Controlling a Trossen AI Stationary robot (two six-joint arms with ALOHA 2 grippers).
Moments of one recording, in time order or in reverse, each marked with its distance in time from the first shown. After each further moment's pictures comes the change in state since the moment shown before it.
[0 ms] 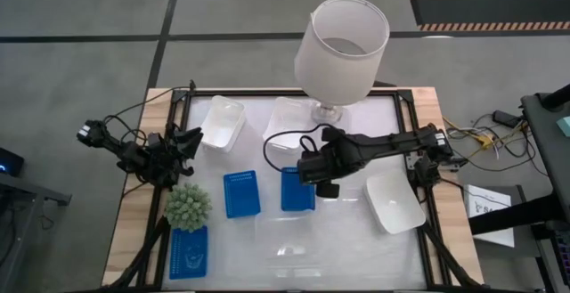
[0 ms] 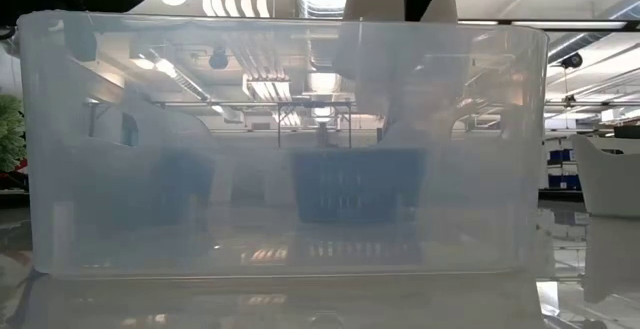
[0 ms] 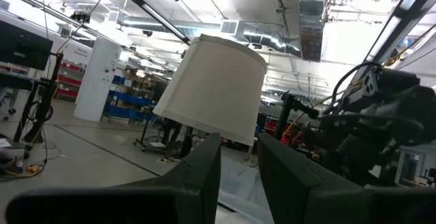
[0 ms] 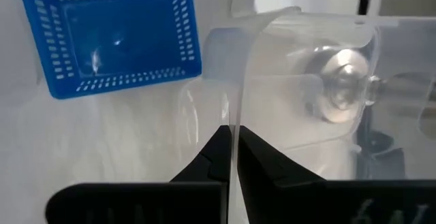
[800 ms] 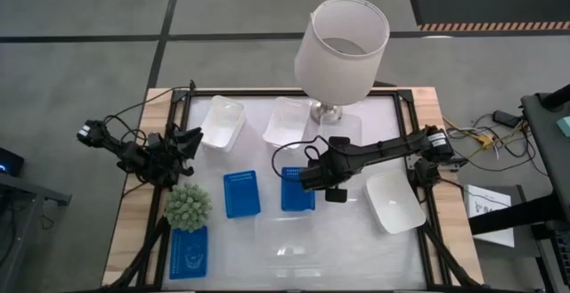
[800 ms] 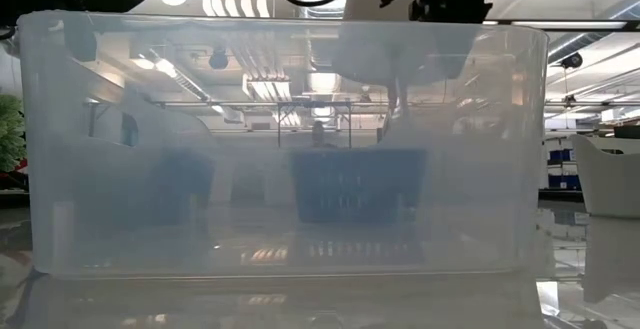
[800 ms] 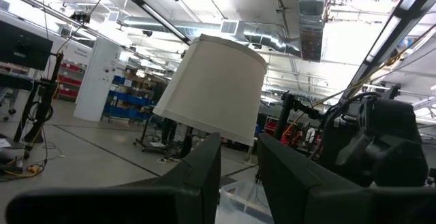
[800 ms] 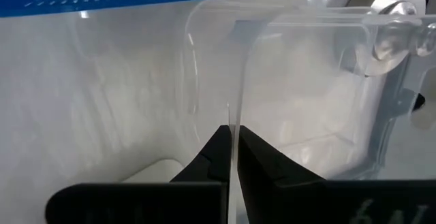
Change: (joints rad) left arm 0.000 0.000 0.000 0.000 0.000 0.001; right arm -0.002 -0.007 -0.233 0.000 -0.052 0.030
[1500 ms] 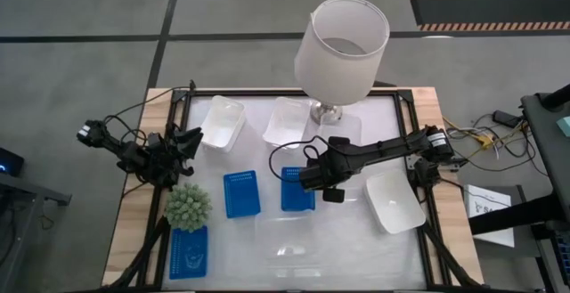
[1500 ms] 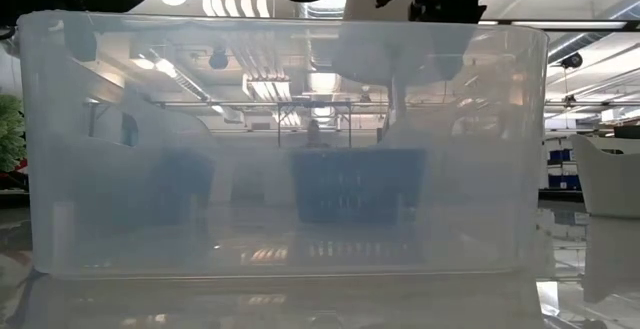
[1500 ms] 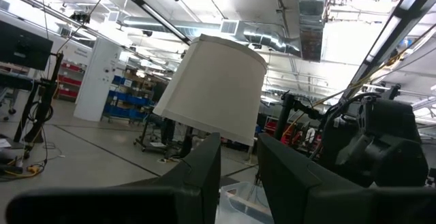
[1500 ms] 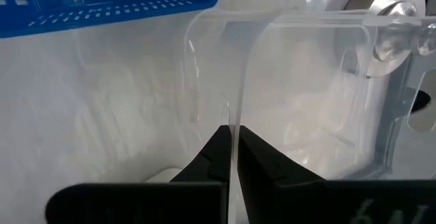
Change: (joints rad) left arm 0.000 0.000 0.000 0.000 0.000 0.000; right arm -0.002 0.000 -0.003 0.034 0.005 0.031
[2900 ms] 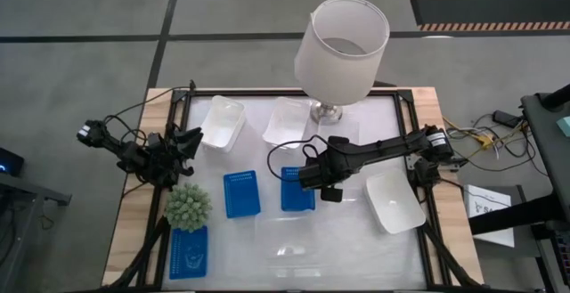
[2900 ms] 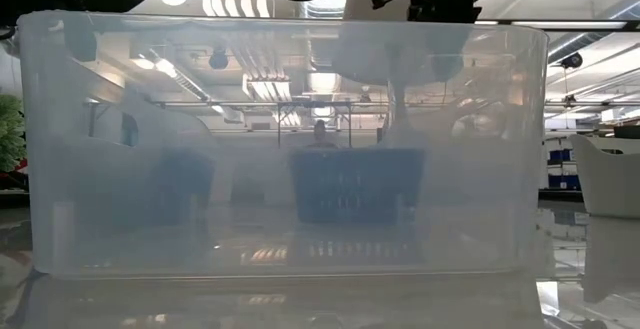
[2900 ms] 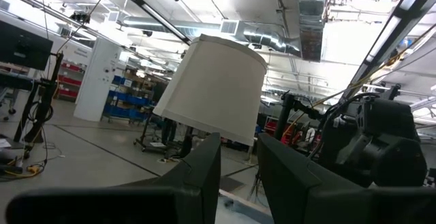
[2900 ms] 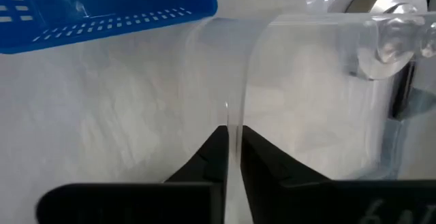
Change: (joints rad) left arm 0.000 0.000 0.000 0.000 0.000 0.000; right arm -0.011 0.002 -0.001 0.020 -0.003 0.021
